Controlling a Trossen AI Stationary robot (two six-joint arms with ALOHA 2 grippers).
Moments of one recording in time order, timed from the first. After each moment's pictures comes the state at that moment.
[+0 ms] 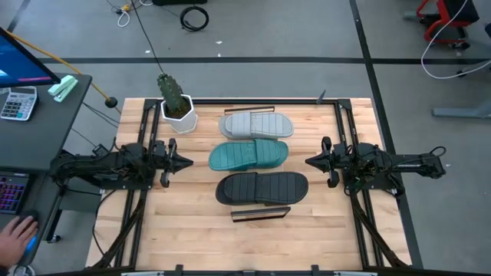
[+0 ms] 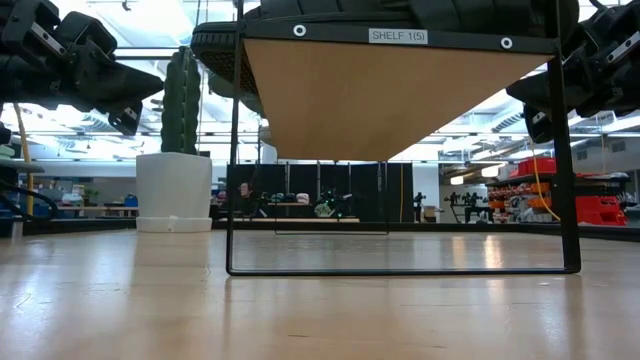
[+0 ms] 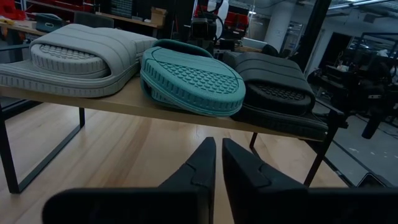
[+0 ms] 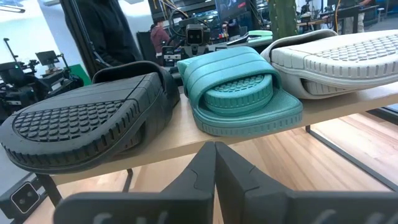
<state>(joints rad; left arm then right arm) 0.05 0.09 0.01 0.10 0.05 -0.22 -0.01 0.03 0.01 0.02 -0.01 0.23</state>
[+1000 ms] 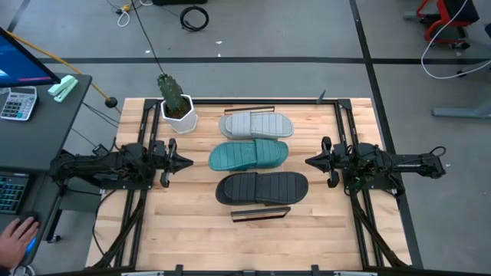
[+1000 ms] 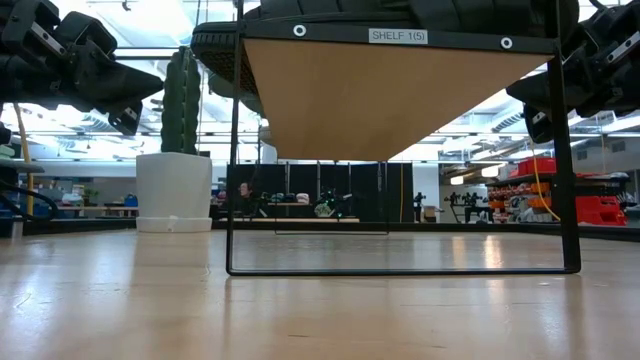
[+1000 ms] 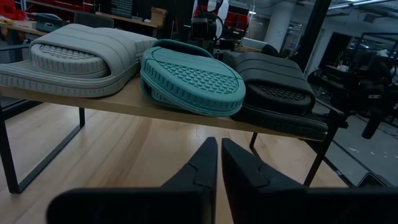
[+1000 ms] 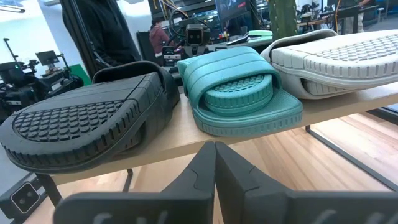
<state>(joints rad) 0.05 0.09 0.01 0.10 0.05 -0.22 -0.01 0.03 0.01 0.02 -0.01 0.23</state>
